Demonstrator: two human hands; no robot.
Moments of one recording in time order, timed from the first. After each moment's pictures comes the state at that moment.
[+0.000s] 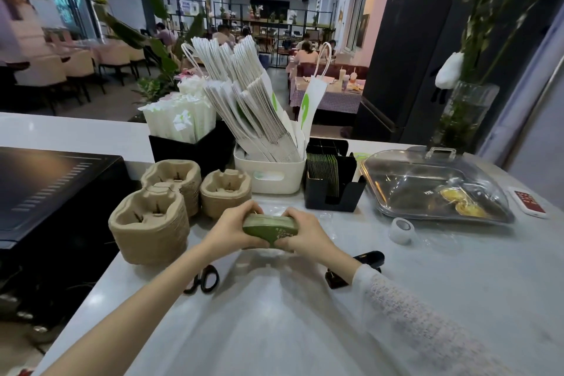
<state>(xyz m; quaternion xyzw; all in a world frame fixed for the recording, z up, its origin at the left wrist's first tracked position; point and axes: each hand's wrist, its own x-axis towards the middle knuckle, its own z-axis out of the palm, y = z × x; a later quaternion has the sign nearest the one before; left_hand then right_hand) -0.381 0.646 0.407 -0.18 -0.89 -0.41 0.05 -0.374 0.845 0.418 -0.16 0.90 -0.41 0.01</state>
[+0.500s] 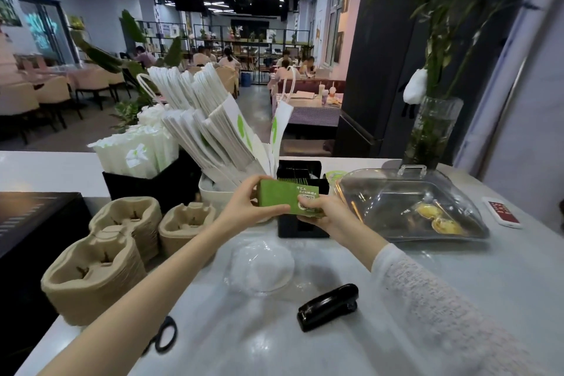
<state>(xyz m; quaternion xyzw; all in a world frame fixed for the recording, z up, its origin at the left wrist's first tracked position) -0.448 0.740 0.486 -0.19 -0.80 -0.56 0.06 -0.442 0.938 0.489 0.04 0.61 -0.78 0.10</state>
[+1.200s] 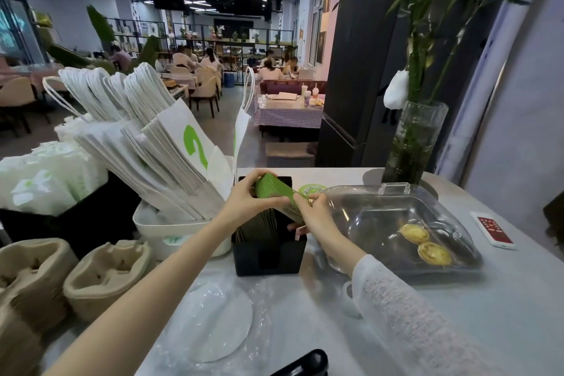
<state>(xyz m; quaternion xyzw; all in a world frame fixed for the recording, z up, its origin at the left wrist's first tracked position) -0.564 0.830 0.485 -0.19 -0.78 -0.60 0.05 -0.539 0.994 0.474 0.11 0.76 -0.64 -0.01</state>
